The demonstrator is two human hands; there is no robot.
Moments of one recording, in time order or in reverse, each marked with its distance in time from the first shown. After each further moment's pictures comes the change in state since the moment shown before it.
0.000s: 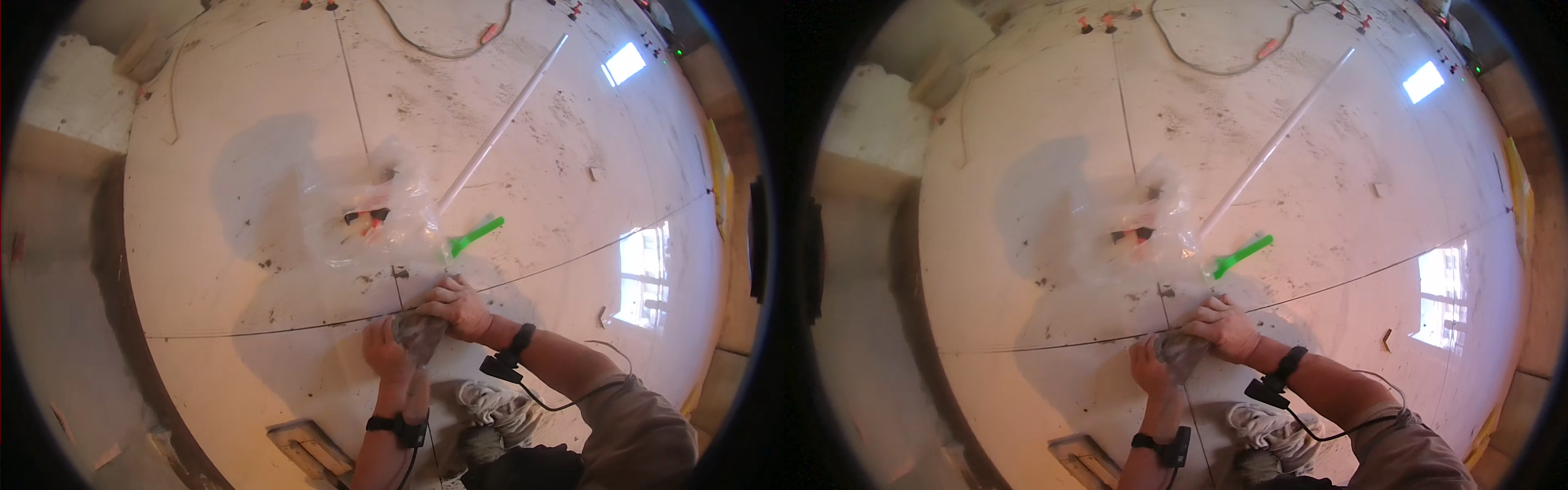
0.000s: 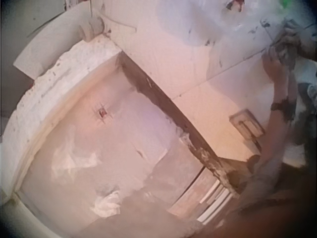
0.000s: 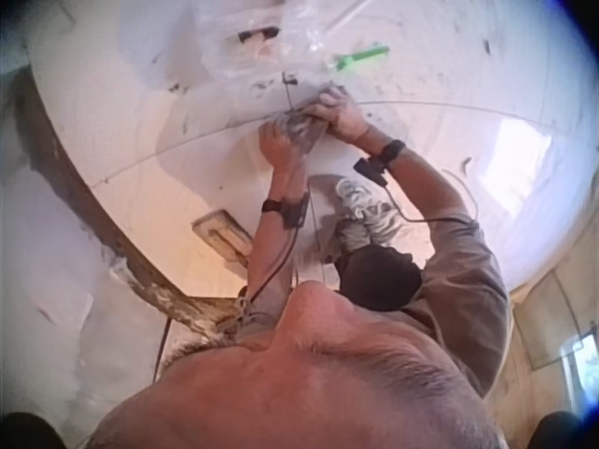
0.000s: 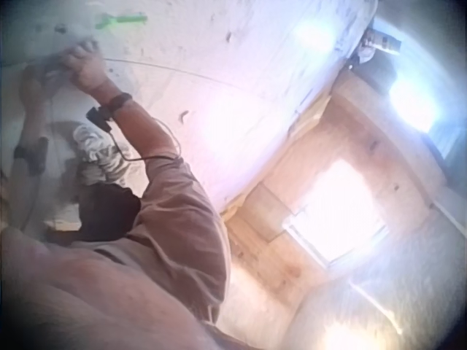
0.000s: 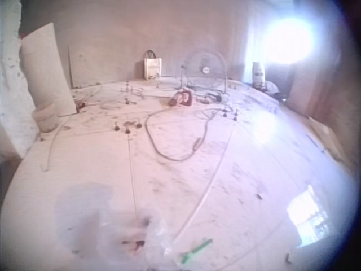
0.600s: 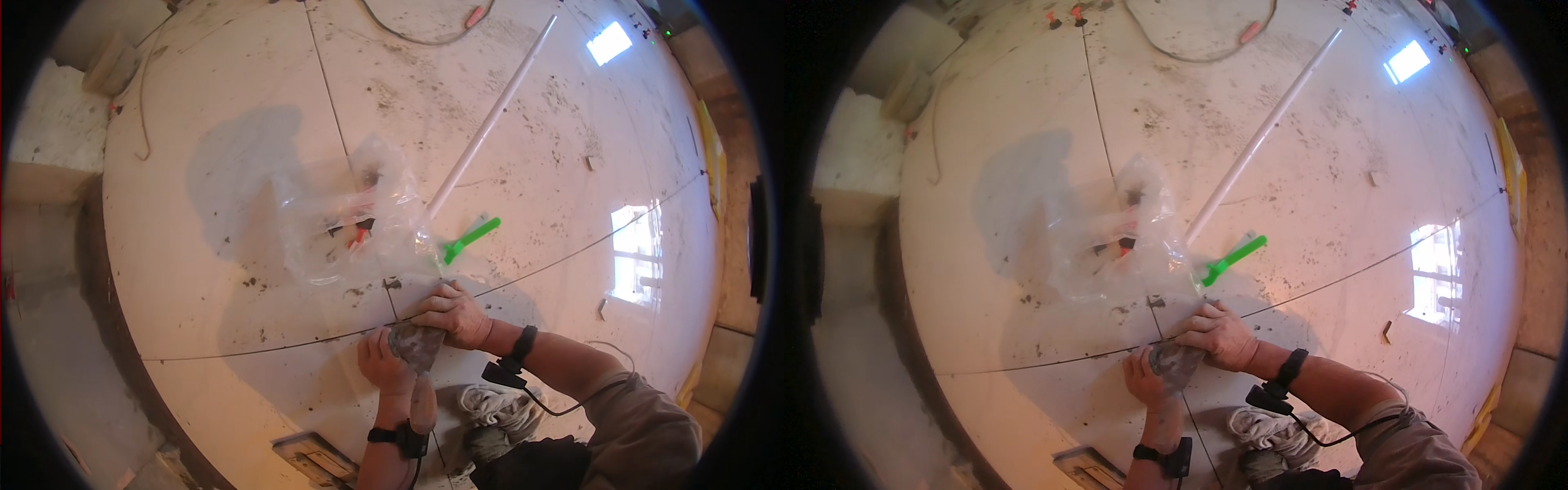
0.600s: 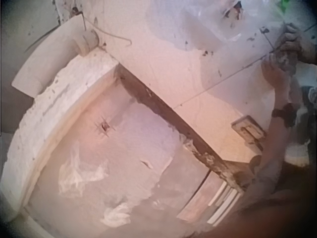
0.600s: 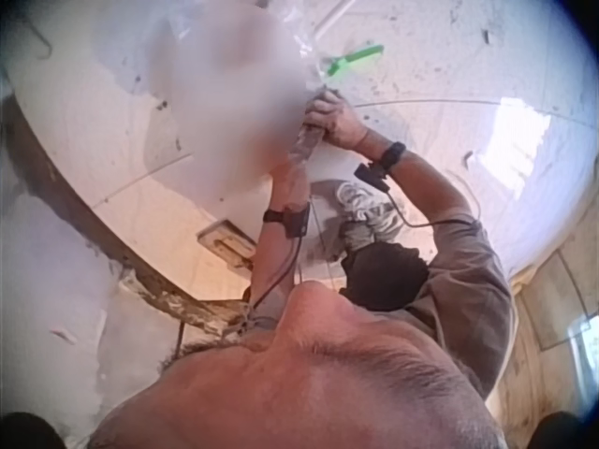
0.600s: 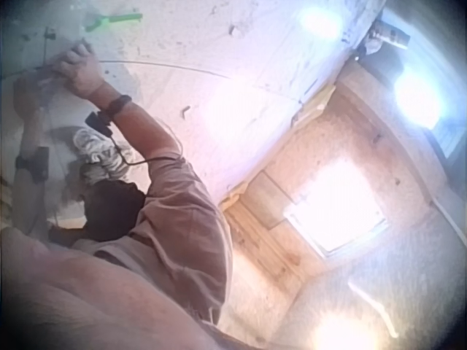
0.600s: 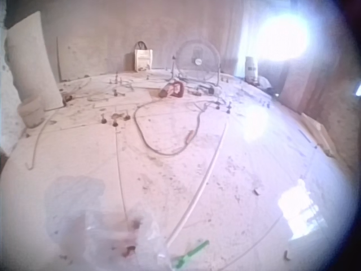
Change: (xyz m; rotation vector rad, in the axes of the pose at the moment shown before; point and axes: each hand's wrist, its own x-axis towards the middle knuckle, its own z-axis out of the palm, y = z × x) left_hand 0.005 -0.002 0.002 0.059 0.041 0.128; right_hand 0.003 -0.002 -0.006 0.052 -0.041 0.049
